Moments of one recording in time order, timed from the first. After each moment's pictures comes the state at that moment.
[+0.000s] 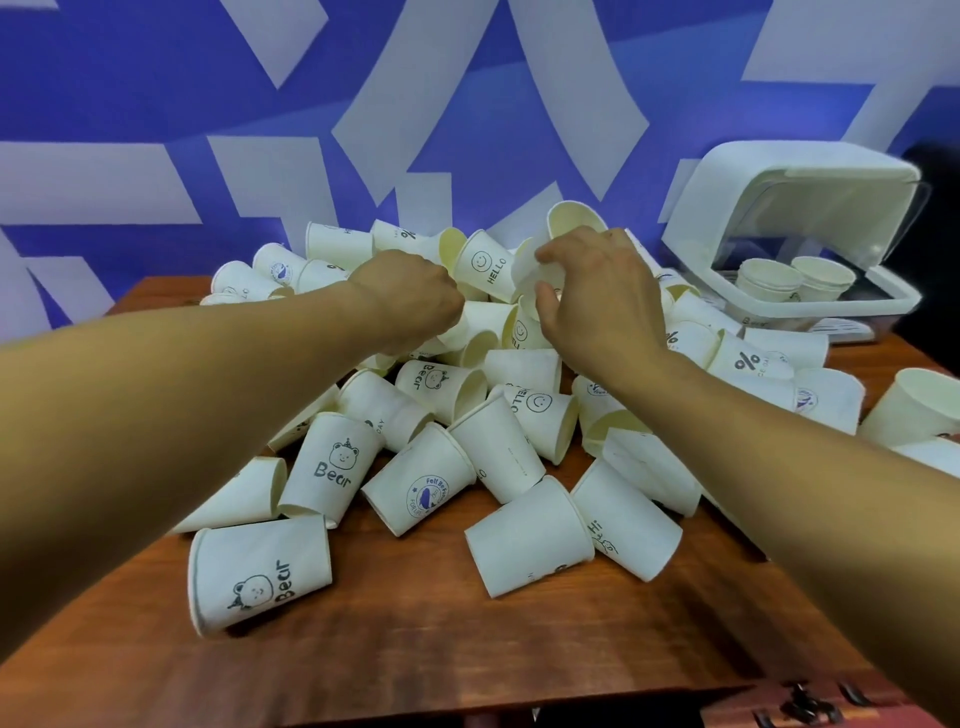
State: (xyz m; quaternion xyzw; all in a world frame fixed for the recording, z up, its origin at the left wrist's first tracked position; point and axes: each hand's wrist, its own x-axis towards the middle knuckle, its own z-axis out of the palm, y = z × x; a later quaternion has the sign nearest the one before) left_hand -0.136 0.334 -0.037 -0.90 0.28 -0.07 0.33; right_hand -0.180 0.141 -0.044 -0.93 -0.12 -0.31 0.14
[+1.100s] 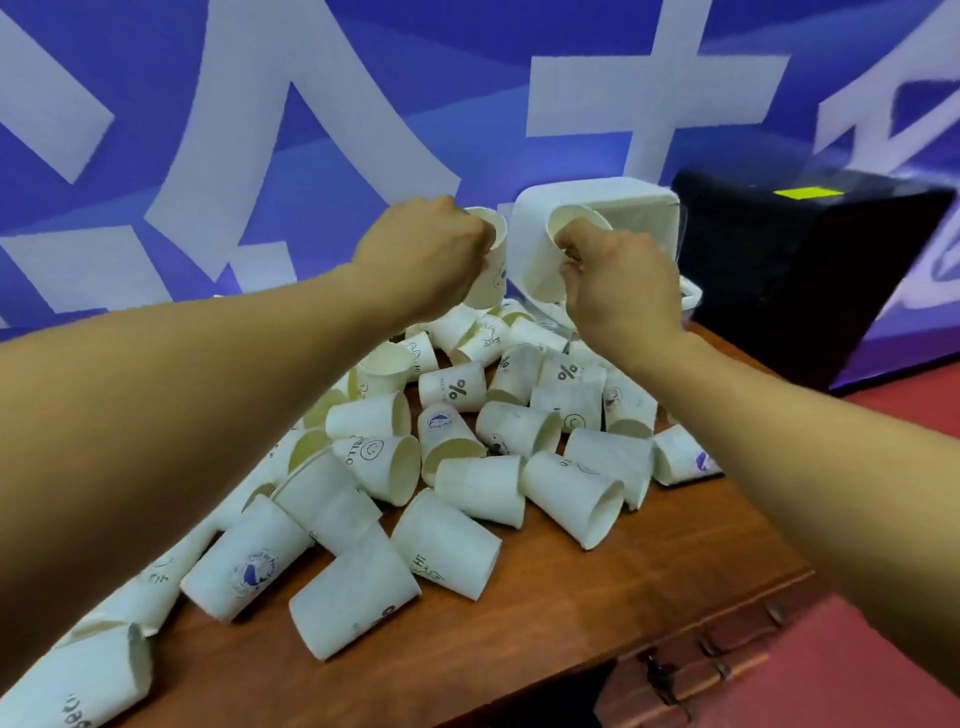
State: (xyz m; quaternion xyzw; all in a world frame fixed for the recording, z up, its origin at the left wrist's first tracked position) left_hand -0.150 0.144 0.037 -0.88 0.33 -0.32 0.10; right_hand -0.205 -0.039 -0.001 -0.93 0.02 -0.37 0.06
